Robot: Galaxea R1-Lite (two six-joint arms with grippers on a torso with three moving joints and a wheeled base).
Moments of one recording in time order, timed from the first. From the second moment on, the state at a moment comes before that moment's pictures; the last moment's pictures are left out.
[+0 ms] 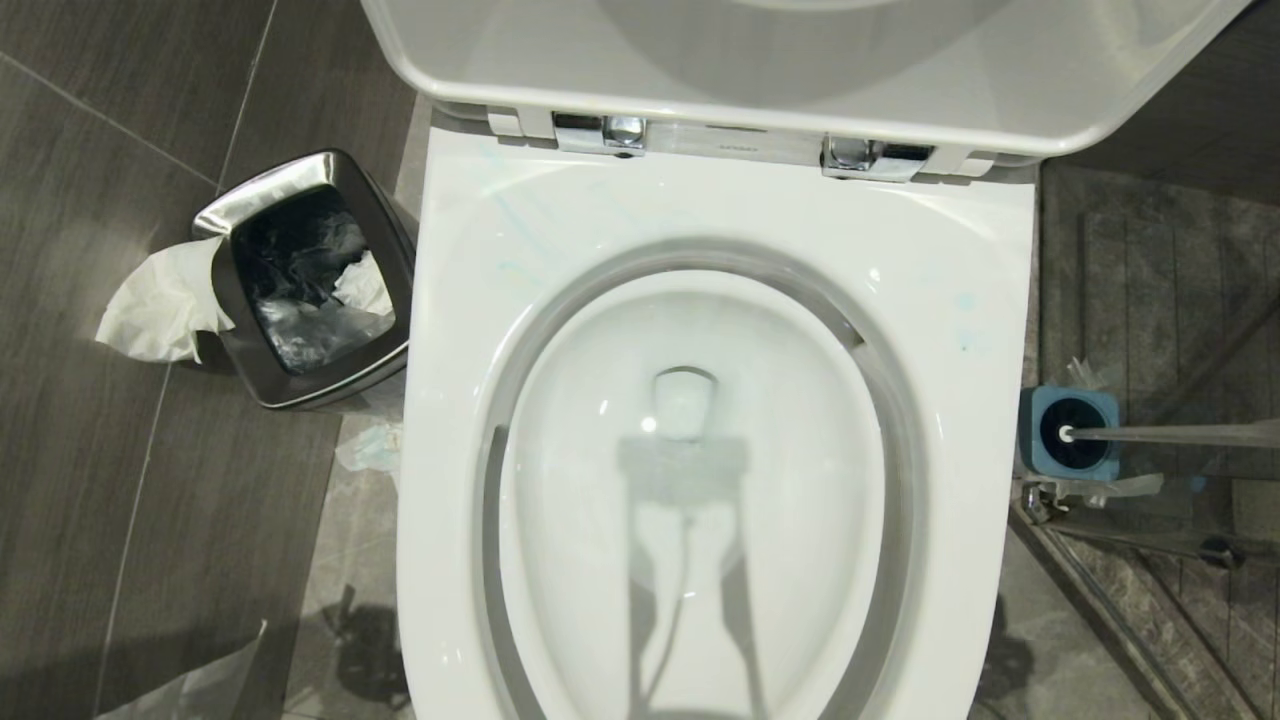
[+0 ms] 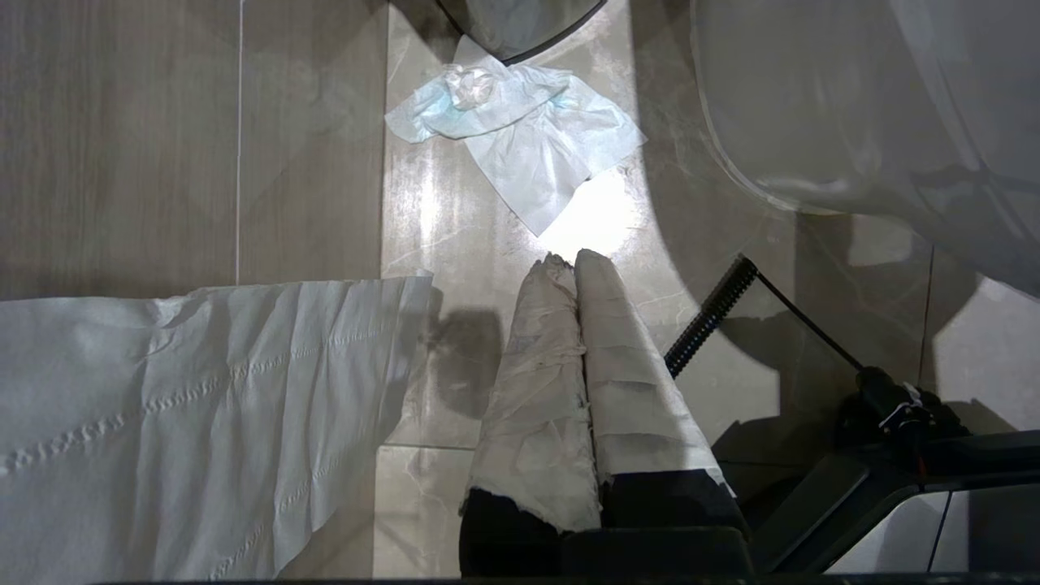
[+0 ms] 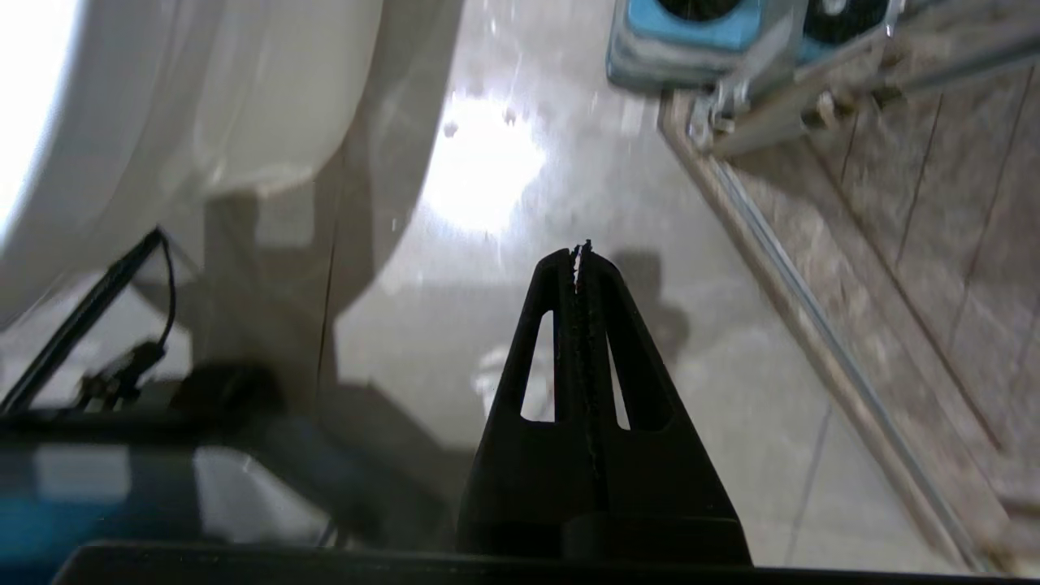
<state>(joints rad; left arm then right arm) 0.00 0.00 0.00 0.01 -0.03 0.07 0.00 0.02 -0.22 0.34 -0.01 0.05</state>
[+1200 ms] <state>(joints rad) 0.00 0.00 0.00 0.01 -0.03 0.04 0.00 1.06 -0.43 -0.20 0.01 -0.06</state>
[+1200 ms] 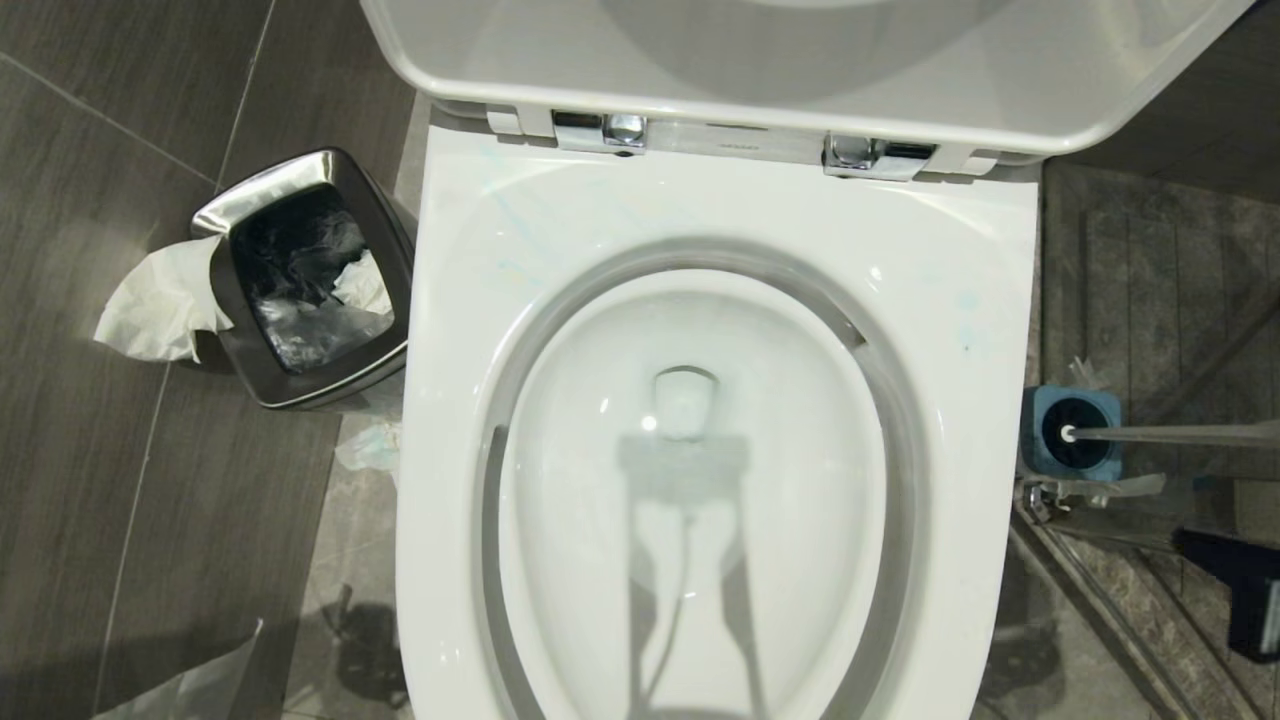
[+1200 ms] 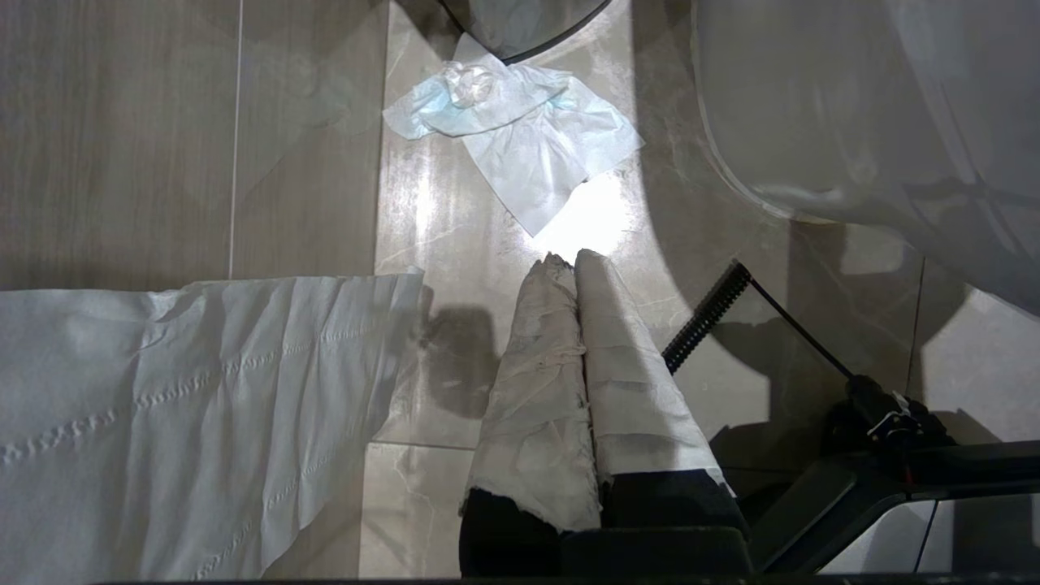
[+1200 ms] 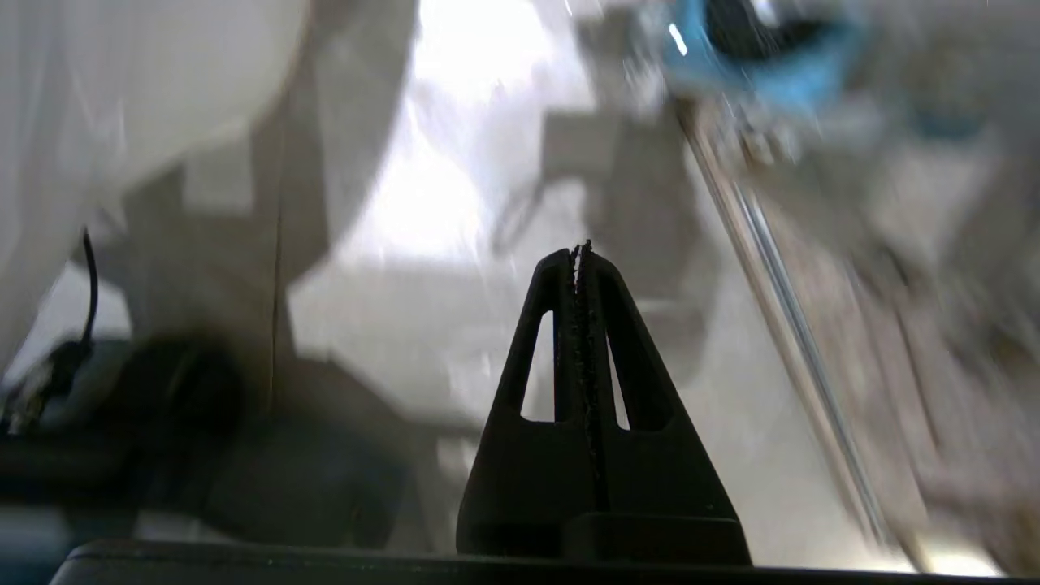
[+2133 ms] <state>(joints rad) 0.00 0.00 0.00 0.01 -0.03 0.04 0.01 1.76 -0.23 -1.50 0.15 -0.07</state>
